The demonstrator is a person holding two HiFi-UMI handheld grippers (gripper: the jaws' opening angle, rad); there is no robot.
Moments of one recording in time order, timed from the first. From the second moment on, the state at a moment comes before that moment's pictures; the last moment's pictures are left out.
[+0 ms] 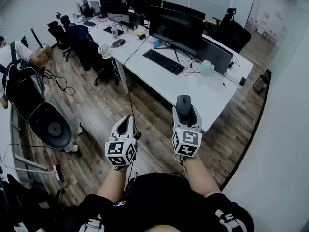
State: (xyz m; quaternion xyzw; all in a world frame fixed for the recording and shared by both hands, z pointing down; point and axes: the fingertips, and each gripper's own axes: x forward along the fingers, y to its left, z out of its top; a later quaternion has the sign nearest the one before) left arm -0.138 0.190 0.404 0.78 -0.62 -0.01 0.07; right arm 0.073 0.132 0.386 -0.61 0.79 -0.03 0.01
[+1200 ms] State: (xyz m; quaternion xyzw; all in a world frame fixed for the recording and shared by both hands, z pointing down) left arm -0.195 0.094 0.424 0.80 -0.60 -0.01 0.06; right arm 0.039 0.034 0.406 -0.65 0.76 -0.03 0.01
